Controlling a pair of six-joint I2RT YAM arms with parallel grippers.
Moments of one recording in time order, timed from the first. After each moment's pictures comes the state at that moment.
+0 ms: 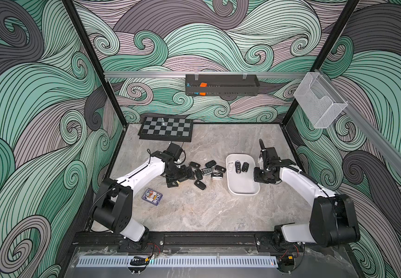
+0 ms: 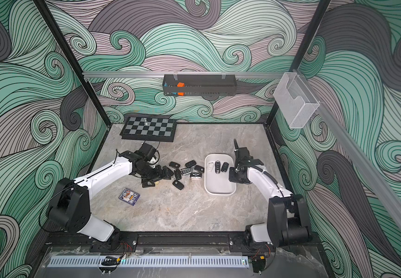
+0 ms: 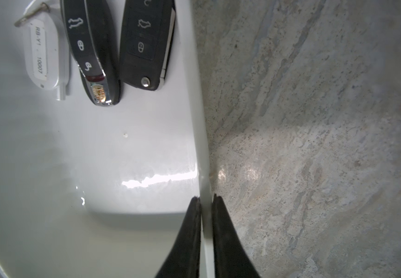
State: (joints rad) left arm -0.45 1.54 1.06 -0.85 0.34 -0.66; right arm 0.13 1.37 0.85 -0.78 -0.01 0.30
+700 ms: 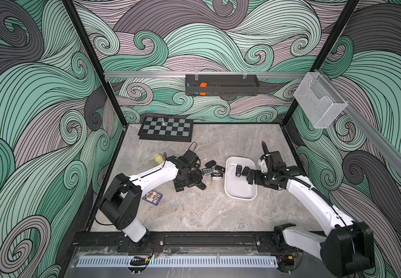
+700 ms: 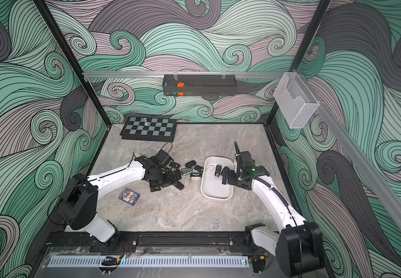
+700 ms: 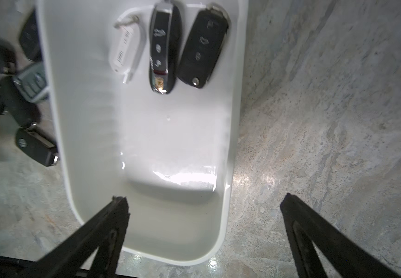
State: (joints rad) left arm -0.67 1.62 1.09 -0.81 0.12 -0.92; right arm 0.19 1.13 0.85 -0.86 -0.08 0.38
